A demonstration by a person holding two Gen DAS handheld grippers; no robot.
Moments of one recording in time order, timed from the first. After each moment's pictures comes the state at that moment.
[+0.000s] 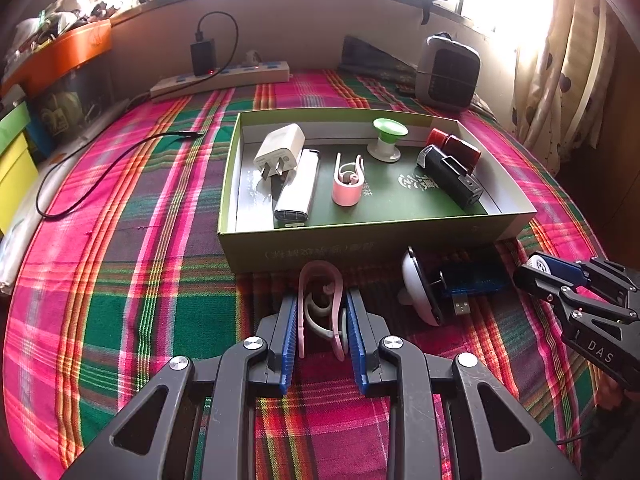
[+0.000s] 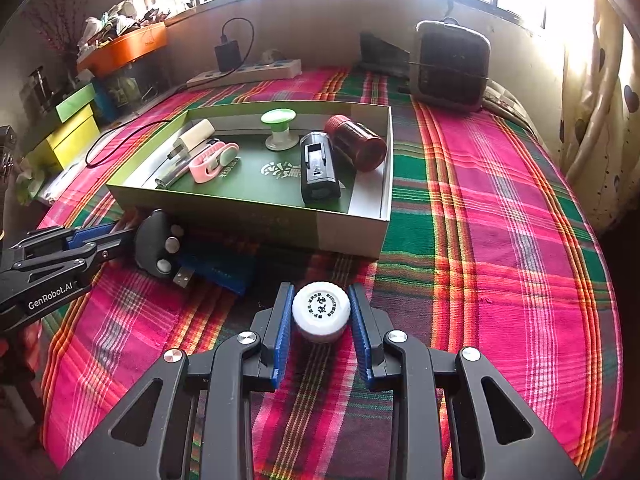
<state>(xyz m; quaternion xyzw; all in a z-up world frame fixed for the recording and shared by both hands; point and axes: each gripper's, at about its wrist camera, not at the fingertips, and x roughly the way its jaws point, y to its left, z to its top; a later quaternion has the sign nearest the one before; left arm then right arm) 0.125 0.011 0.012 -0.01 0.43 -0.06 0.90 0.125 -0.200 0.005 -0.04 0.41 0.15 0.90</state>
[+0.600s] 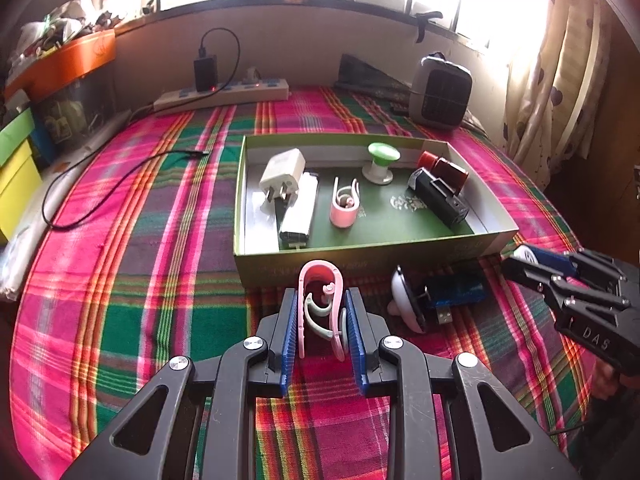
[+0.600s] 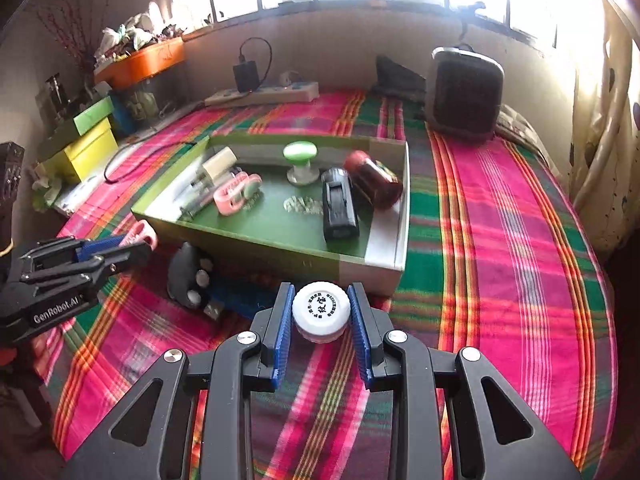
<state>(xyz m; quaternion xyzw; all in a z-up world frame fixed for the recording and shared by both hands) 0.119 0.019 0.033 -0.02 0.41 -0.07 0.91 0.131 -0.193 0.032 -0.03 0.38 0.18 0.91</state>
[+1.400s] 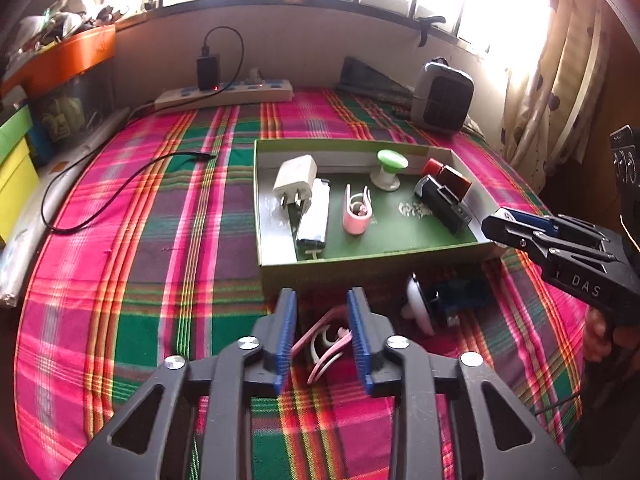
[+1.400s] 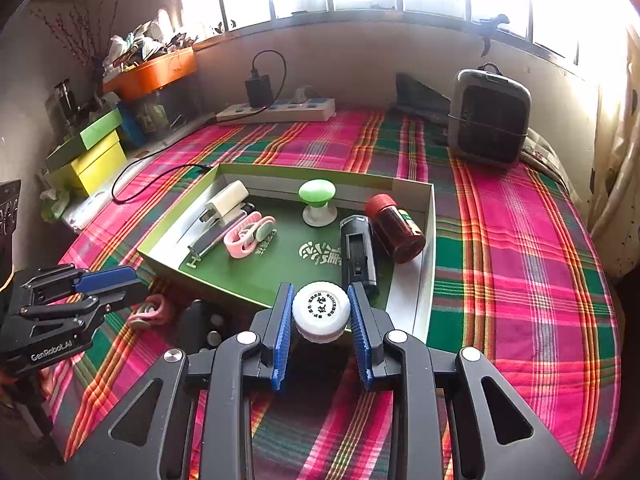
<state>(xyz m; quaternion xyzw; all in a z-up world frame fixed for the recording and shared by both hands) 0.122 0.037 0.036 -0.03 0.41 -0.09 0.91 0.157 -0.176 0.039 -0.04 0.38 0.20 0.90</state>
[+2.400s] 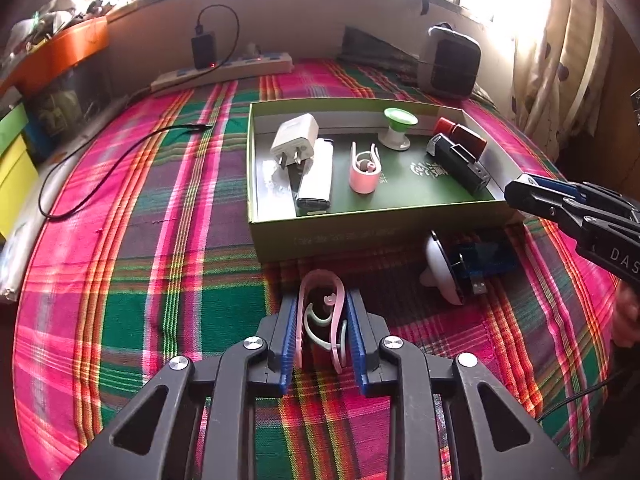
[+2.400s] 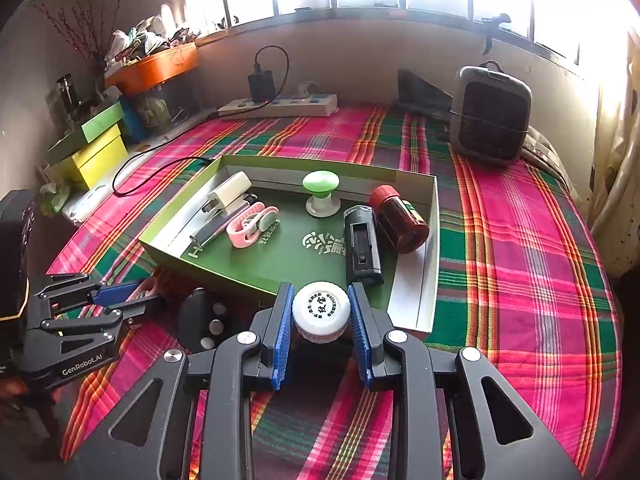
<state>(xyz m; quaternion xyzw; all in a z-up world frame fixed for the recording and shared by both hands) 0.124 0.029 0.011 0.00 0.44 -0.07 0.89 0.152 -0.176 0.036 -0.04 0.38 0.20 0.90</state>
